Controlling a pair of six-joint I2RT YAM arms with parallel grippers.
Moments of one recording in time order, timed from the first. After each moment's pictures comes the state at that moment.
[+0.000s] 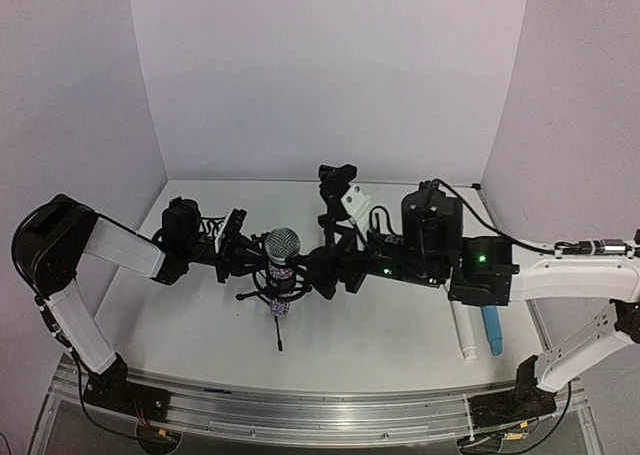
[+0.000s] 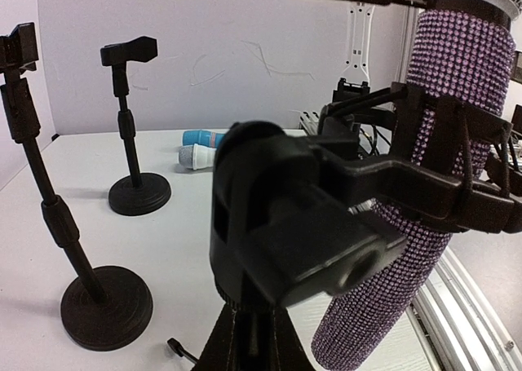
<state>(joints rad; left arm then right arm) -0.47 1.69 0.68 0.82 1.22 0.18 1.18 1.40 1.05 0.13 0.07 0.01</state>
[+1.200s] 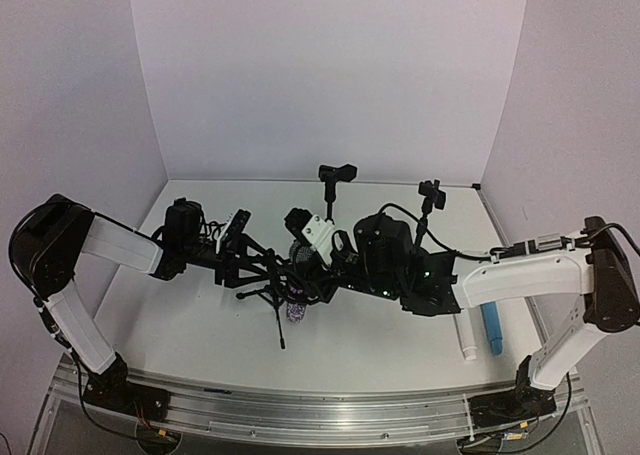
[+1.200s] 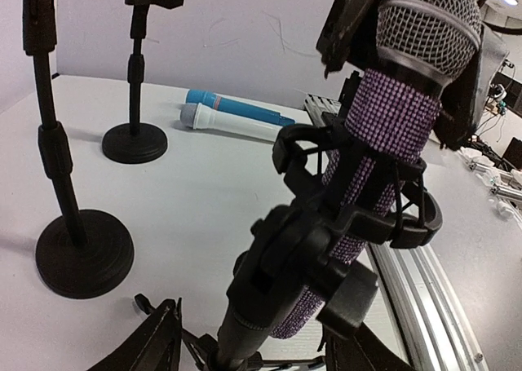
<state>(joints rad) -0.46 1.68 0.70 0.60 1.20 0.18 1.15 1.62 1.04 0.30 0.11 -0.13</state>
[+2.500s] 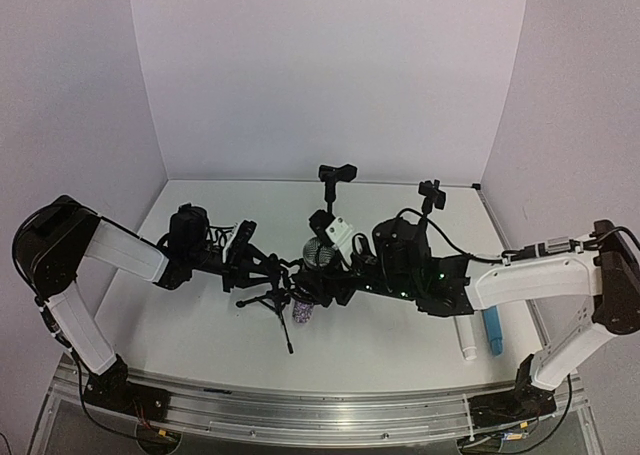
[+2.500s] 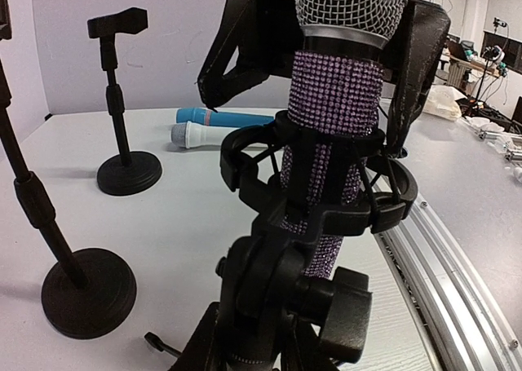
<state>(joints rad) -0.53 1.69 0.67 0.72 1.16 0.26 1.10 1.55 0.93 0.30 0.05 0.00</state>
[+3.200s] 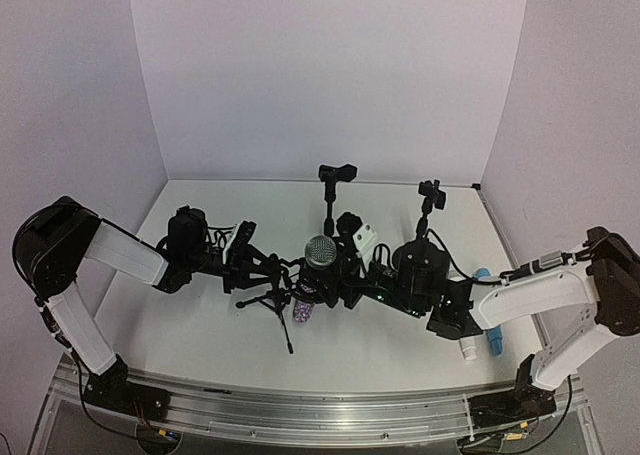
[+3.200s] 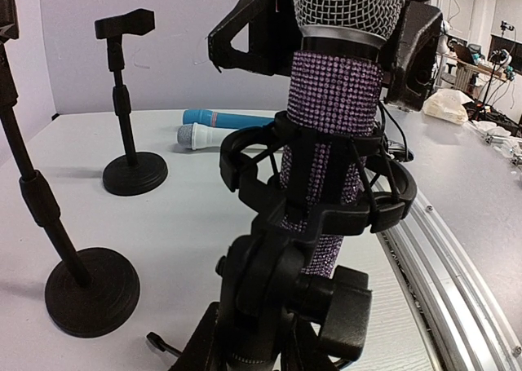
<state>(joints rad) -0.53 1.69 0.64 0.80 1.12 0.22 1.10 1.53 0.72 0.74 0.11 0.01</state>
